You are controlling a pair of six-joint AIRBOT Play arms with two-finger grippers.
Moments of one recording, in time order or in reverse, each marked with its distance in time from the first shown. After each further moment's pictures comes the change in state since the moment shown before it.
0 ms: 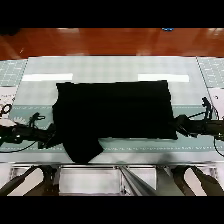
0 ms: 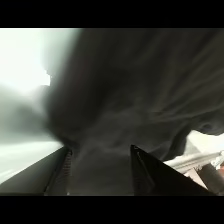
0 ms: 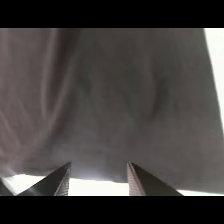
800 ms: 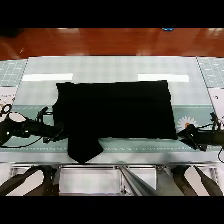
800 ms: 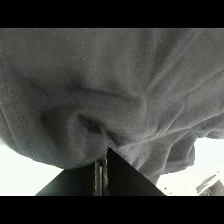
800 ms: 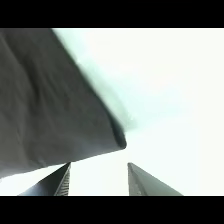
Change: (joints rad) left arm -0.148 -0.033 0.053 -0.009 0.091 0.026; right arm -0.259 -0.051 -0.056 -0.193 0.084 0.045
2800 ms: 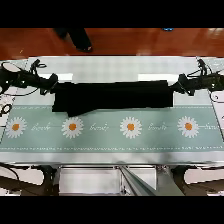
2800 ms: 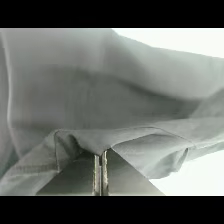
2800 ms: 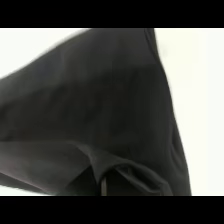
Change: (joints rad) left arm -0.037 -0.536 0.895 -0.085 -0.035 -0.029; right arm 0.373 -0.735 0.852 0.252 -0.150 -0.061
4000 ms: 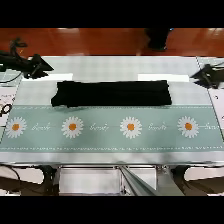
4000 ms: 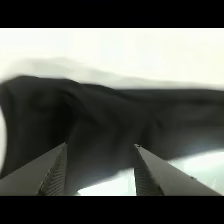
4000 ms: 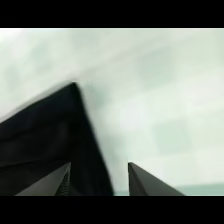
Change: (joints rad) left arm 0.070 0.080 0.234 0.013 -0.149 0.017; right arm -0.221 0.007 0.189 -0.113 0.116 0.056
